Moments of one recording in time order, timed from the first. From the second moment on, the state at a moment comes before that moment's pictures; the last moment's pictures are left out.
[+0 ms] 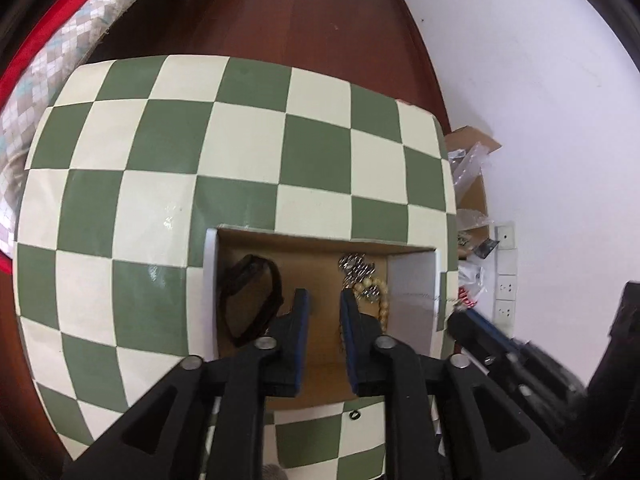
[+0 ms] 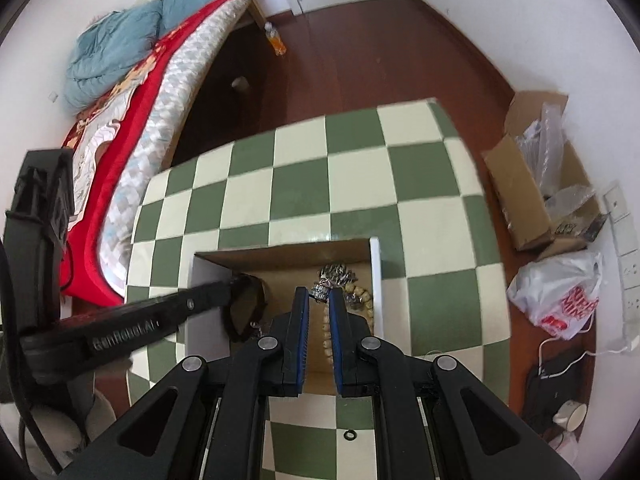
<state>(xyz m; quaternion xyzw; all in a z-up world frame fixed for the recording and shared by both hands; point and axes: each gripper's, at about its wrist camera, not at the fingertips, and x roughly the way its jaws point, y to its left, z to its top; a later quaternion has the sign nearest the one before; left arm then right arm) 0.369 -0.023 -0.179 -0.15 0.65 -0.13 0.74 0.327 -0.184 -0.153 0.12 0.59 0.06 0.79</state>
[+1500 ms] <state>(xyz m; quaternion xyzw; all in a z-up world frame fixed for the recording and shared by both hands) 0.166 0.020 -0.064 0.04 0.43 0.03 0.90 0.160 -0.159 -0.072 0.00 0.50 -0.03 0.87</state>
